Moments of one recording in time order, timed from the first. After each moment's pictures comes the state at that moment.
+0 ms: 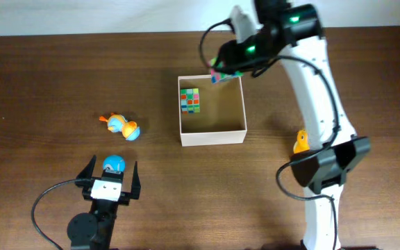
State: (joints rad) left arm 0.02 0.01 0.04 -0.13 0.12 0.22; right arm 0.29 2.24 2.55 -1.46 -0.43 0.02
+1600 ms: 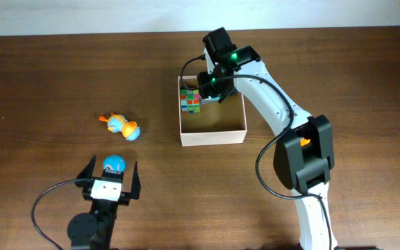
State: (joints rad) left arm 0.02 0.01 0.04 -0.13 0.12 0.22; right arm 0.43 2.30 2.07 -0.97 -0.13 0.24
